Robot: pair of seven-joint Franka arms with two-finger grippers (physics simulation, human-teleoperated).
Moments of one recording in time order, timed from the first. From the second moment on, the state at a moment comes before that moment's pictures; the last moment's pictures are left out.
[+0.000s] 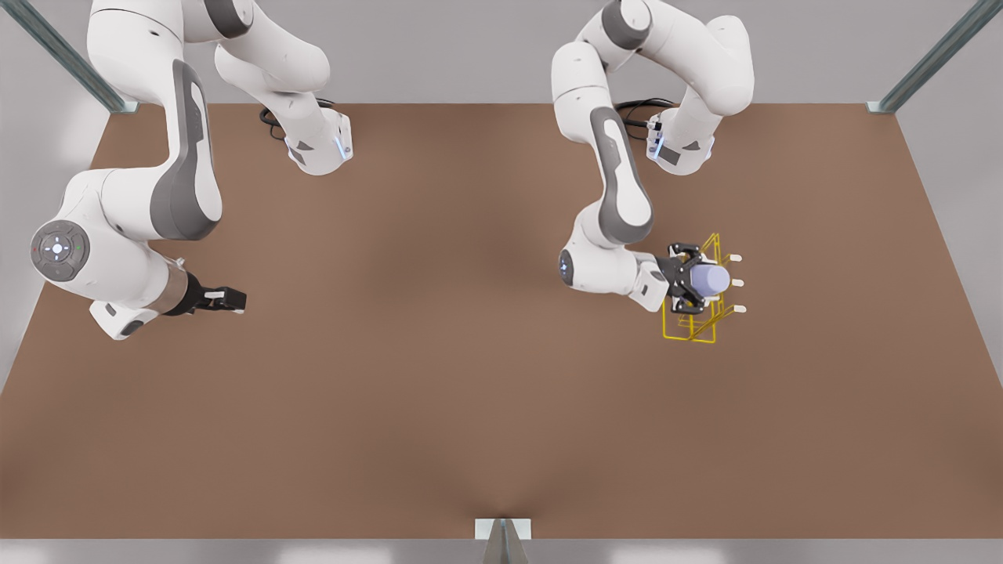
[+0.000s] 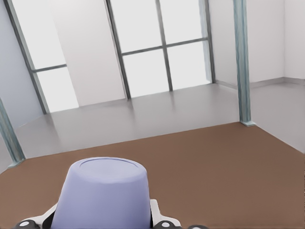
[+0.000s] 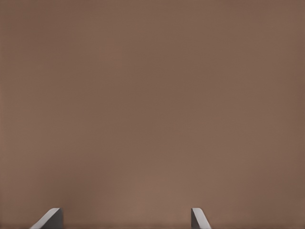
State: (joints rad) left arm -1.66 1.18 1.36 -1.92 0.09 1.79 -1.66; right arm -0.09 0.28 0.15 -1.48 -0.03 1.61 0.04
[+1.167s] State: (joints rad) left arm -1.09 0.54 1.02 -1.36 -0.16 1.50 -1.37; right arm -0.09 0.29 0.14 -1.45 -0.04 1.59 0.05
